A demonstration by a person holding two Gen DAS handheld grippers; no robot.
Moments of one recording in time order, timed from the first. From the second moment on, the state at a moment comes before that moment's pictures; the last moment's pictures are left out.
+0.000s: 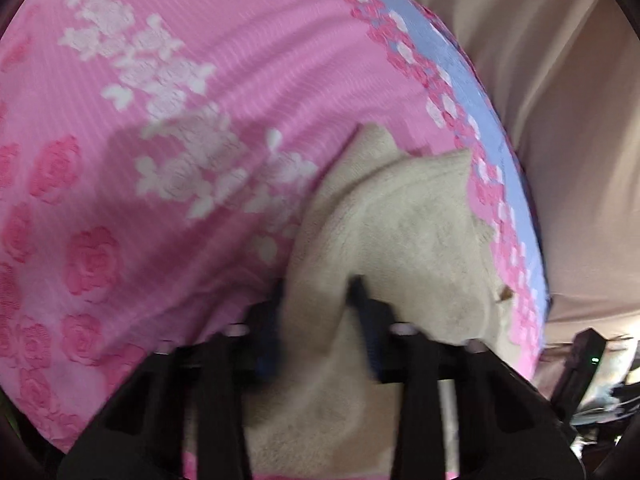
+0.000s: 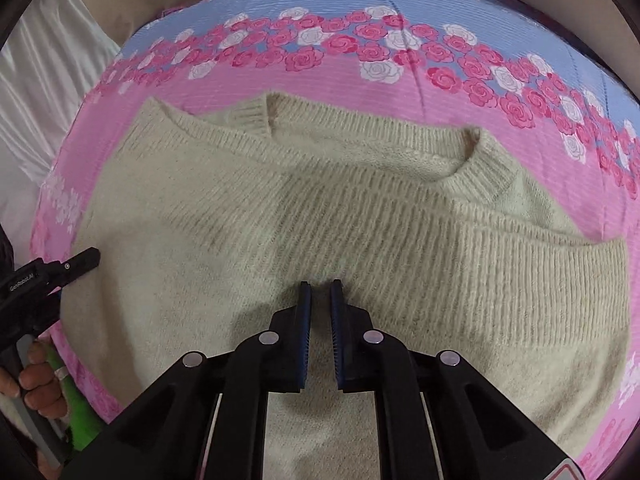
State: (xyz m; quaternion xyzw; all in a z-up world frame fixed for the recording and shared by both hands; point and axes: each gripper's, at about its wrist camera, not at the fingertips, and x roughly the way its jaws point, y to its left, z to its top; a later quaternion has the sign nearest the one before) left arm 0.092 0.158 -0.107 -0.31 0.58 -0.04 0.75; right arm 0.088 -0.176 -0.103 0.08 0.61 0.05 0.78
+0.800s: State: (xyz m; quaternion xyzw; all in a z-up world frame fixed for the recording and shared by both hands) left arm 0.043 -0.034 0.069 -0.19 0.49 -0.31 0.79; right arm 0.070 -0.237 -0.101 0.22 0.58 0.10 0.78
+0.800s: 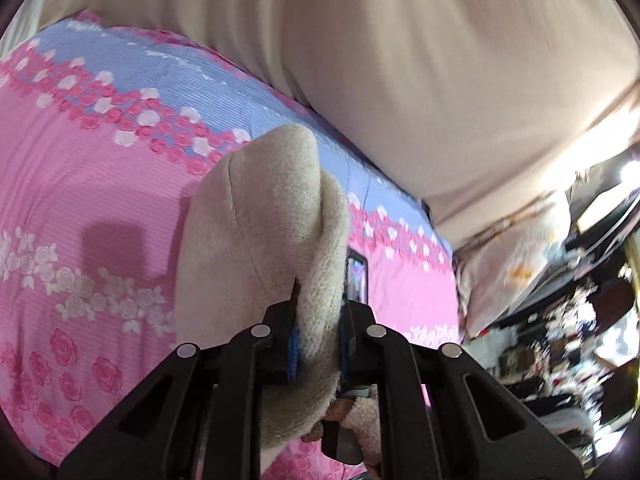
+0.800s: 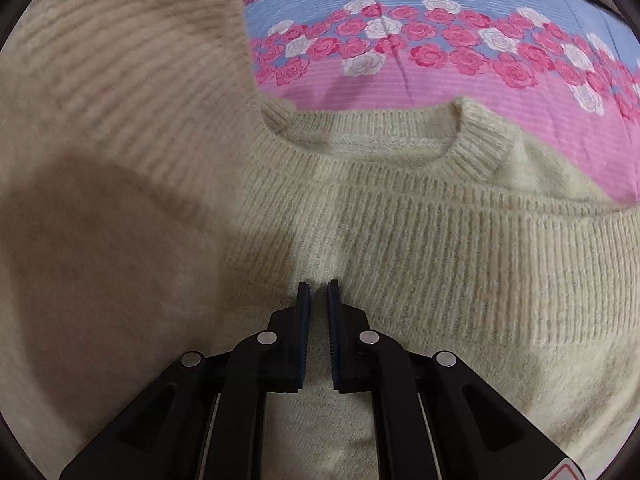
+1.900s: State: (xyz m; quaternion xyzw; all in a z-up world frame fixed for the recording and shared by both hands) left arm -0.001 -0.007 0.004 -0.13 0.51 -0.18 0.83; right arm -0.001 -0.332 -0.093 0.34 0.54 0.03 0.77
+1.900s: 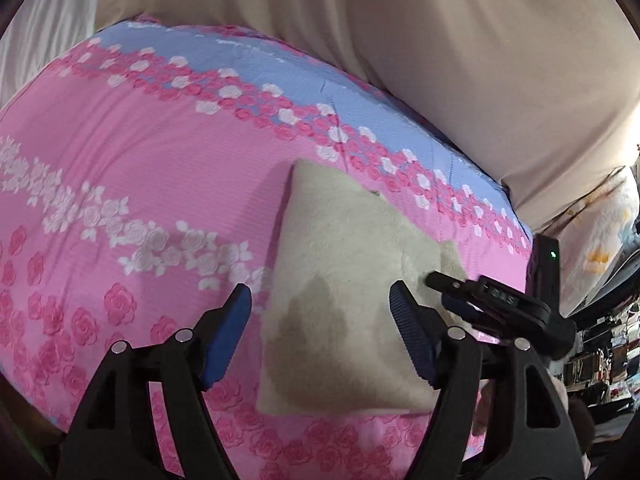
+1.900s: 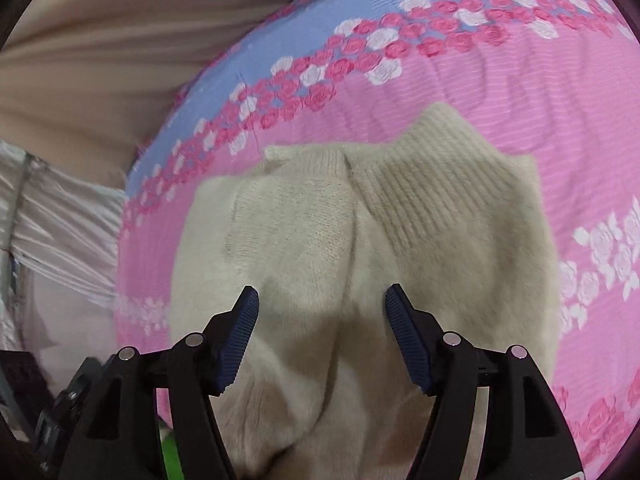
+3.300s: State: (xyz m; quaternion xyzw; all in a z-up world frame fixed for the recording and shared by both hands) left arm -0.006 0.008 -0.007 -0.13 0.52 -0.15 0.83; right arm -0.078 -0.354 -0.069 0.30 0.52 0.00 0.80
